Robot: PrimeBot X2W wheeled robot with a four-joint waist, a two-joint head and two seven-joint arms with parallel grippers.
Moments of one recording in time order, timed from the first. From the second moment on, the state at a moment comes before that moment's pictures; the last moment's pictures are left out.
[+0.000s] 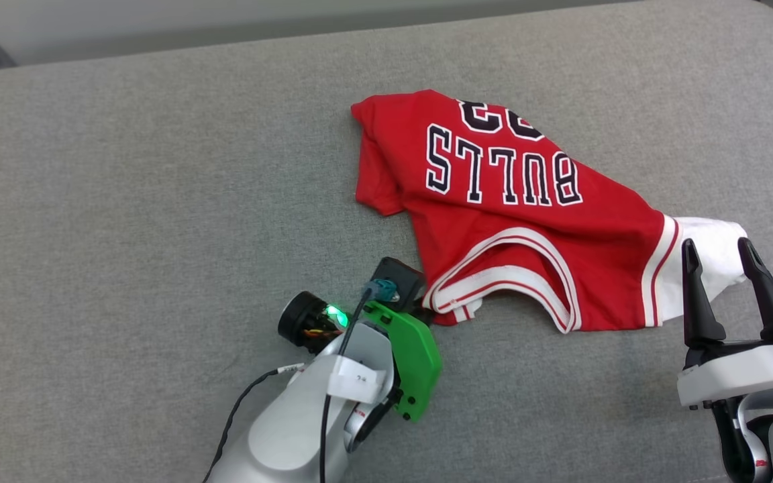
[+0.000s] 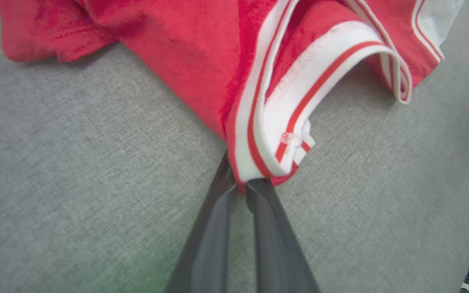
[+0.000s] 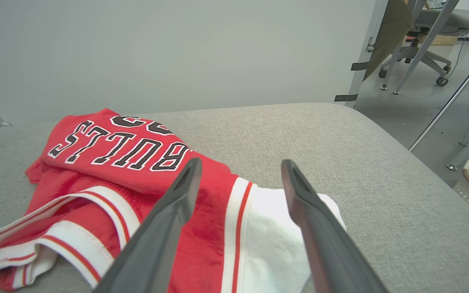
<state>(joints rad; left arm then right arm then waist) -0.51 0.05 -0.67 0.54 -0.37 -0.08 0.19 -0.09 -0.15 -0.08 0.00 0.20 0.13 -0.16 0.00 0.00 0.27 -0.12</state>
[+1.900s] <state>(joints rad) -0.21 0.34 -0.58 0.31 -0.41 0.02 -0.11 0.00 -0.15 -0.05 0.06 0.20 0.13 -0.11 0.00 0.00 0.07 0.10</state>
